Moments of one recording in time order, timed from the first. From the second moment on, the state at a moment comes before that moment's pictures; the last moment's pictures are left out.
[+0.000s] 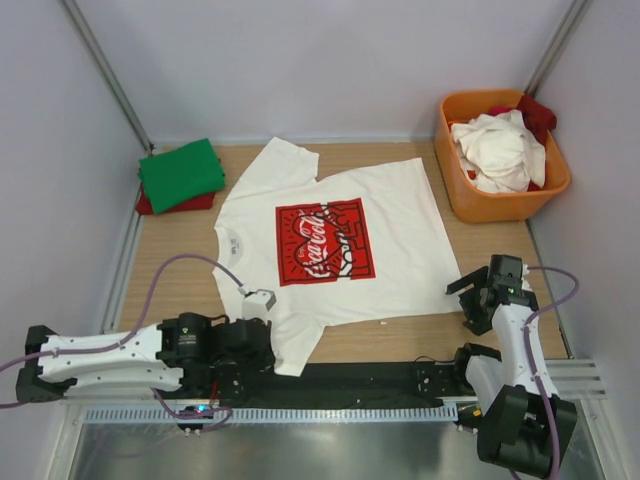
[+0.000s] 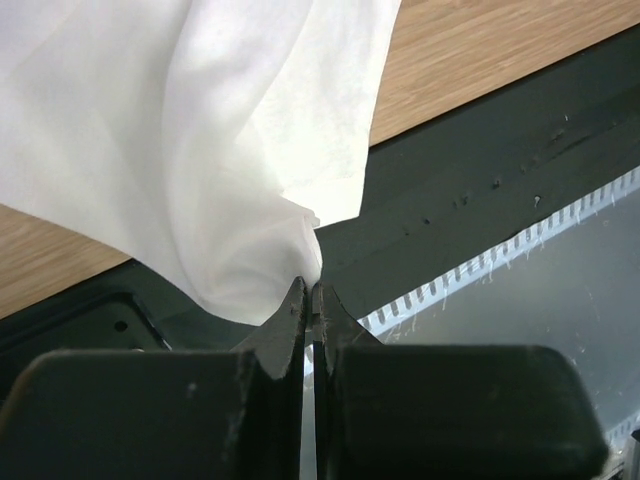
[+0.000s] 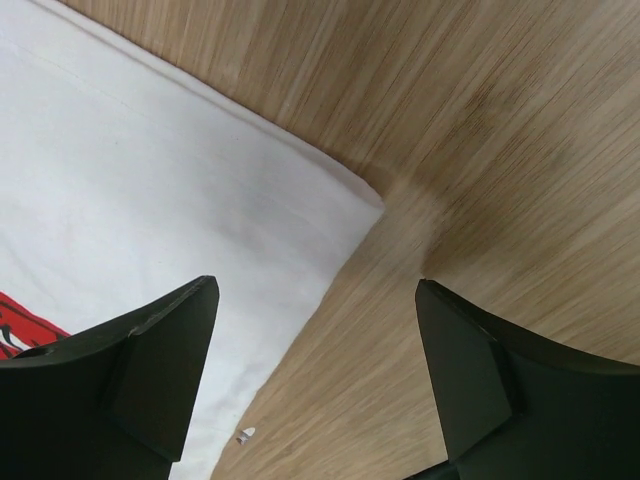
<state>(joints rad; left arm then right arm) -1.41 0.70 0.59 -0.91 -0.26 -1.10 -0.29 0.84 0.43 -0.74 -0.04 0.83</state>
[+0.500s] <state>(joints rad) -1.41 0.77 0.58 -0.83 -0.26 -1.04 -0.29 0.88 0.37 -0.55 -0.02 0.90</state>
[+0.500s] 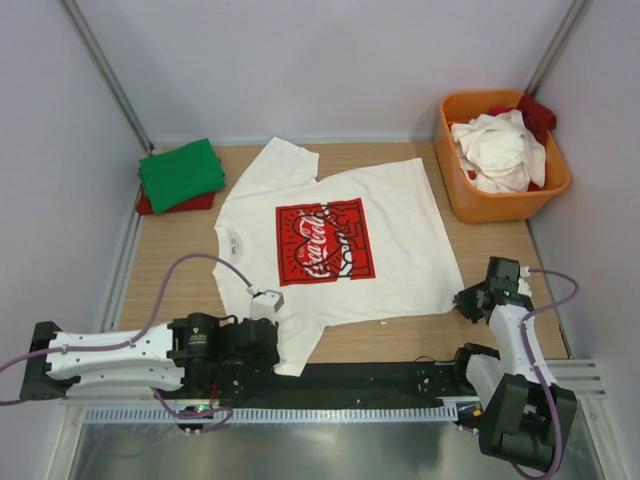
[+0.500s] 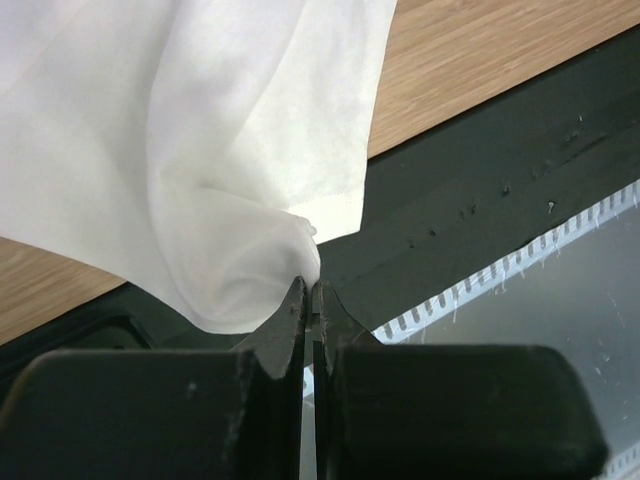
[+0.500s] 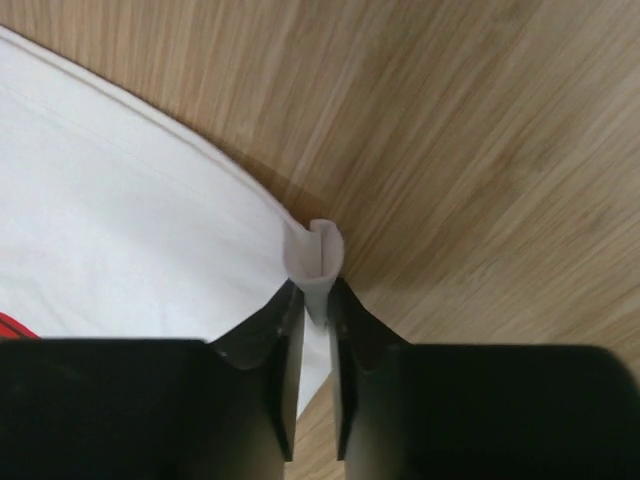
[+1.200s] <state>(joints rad) -1.41 0.65 0.87 -1.26 -0.40 -1.10 -0.29 0.62 0.52 -0.84 -0.06 0.89</state>
